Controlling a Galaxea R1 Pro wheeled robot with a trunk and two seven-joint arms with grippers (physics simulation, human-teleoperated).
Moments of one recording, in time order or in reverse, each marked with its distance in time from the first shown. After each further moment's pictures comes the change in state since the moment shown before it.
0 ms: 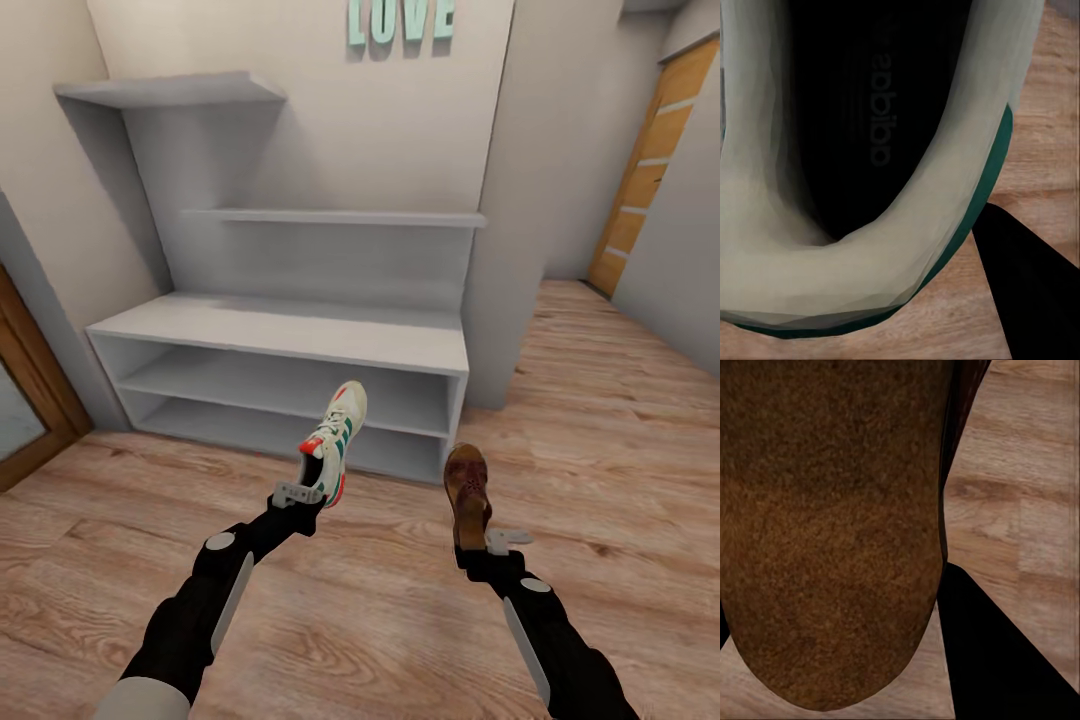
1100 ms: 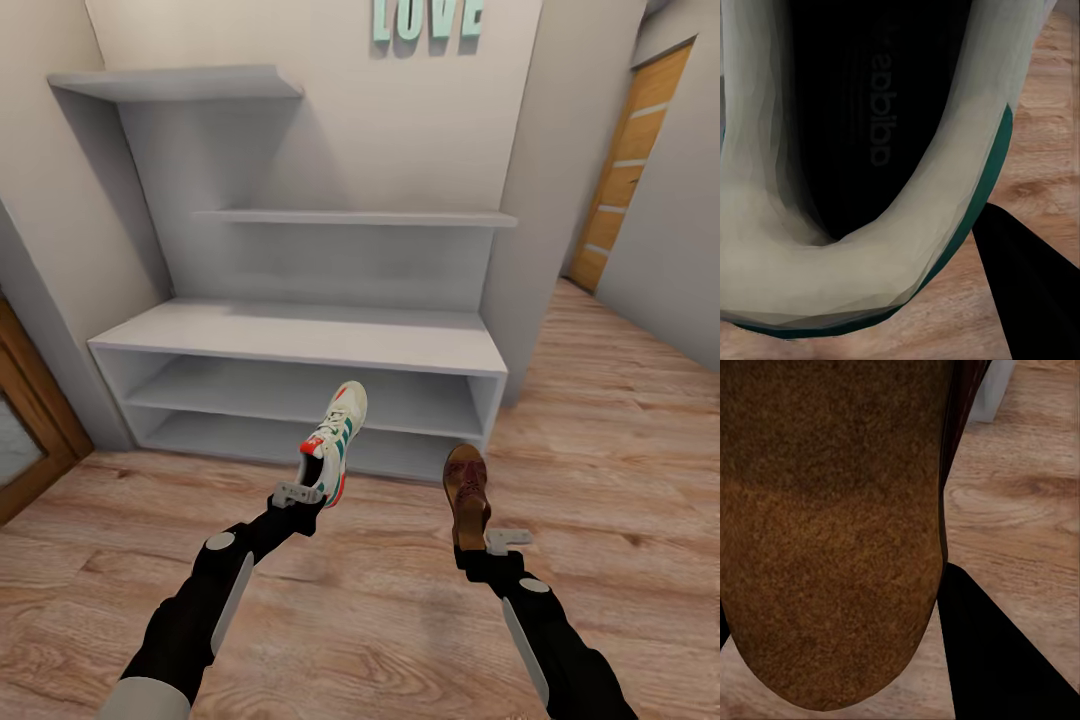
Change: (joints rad) left arm 0.000 0.000 0.000 0.000 0.001 0.001 0.000; right arm 0.000 0.003 0.002 0.002 0.004 0.000 -0.002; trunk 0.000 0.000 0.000
